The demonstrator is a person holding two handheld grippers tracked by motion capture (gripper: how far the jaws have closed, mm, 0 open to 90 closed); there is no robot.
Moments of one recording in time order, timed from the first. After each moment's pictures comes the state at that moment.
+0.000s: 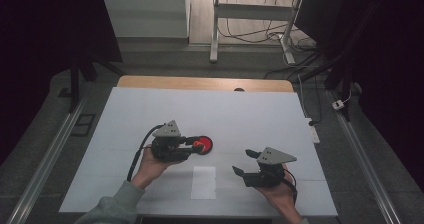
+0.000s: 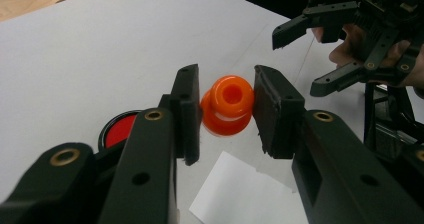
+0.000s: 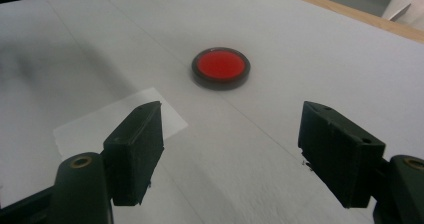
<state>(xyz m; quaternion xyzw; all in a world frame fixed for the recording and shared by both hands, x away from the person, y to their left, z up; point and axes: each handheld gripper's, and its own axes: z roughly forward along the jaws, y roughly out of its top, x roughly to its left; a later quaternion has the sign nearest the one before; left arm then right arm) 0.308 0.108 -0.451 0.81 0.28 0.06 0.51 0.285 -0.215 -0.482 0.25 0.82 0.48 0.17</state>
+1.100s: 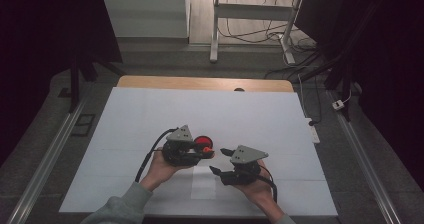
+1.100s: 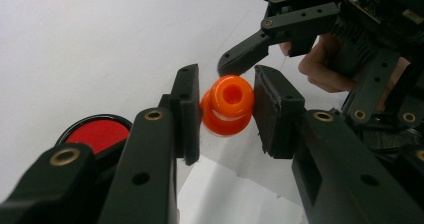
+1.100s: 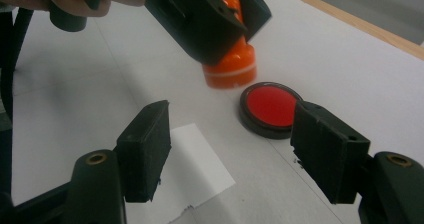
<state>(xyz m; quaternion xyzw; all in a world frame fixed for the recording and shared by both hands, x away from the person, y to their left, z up) 0.307 0.083 -0.459 0.83 0.25 0.04 0.50 0.288 -0.153 -0.481 0.19 0.84 0.48 0.16</state>
